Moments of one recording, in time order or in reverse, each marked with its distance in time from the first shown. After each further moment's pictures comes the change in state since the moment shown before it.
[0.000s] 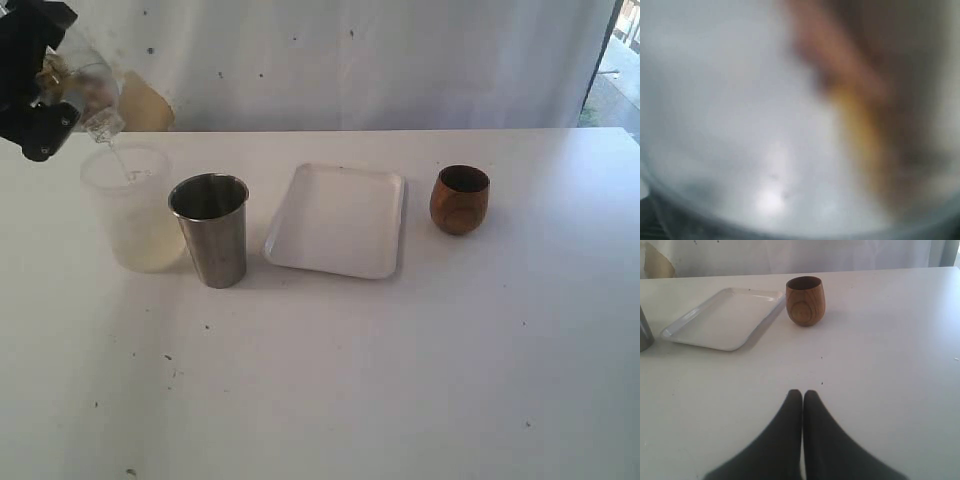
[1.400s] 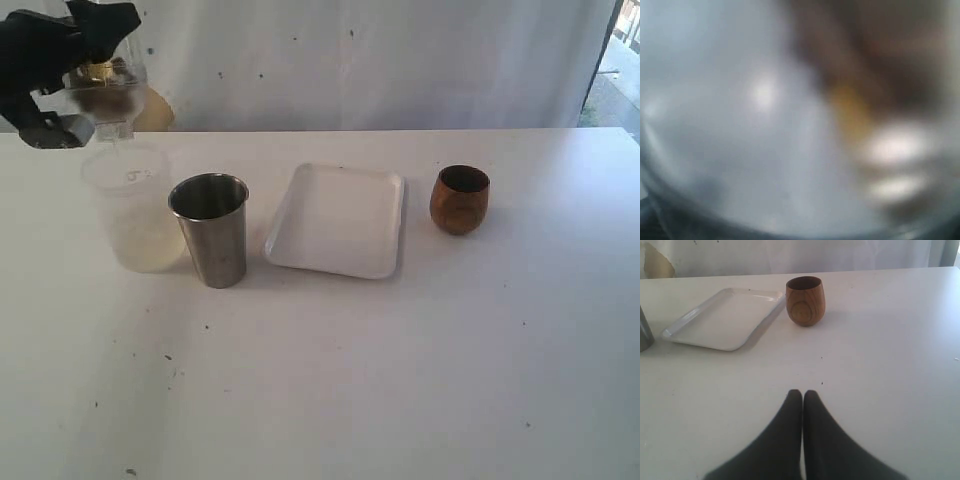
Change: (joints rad) left arm 0.000 0.000 -0.069 0.494 -0.176 0.105; right arm 0.000 0.000 0.000 0.000 0.000 0.000
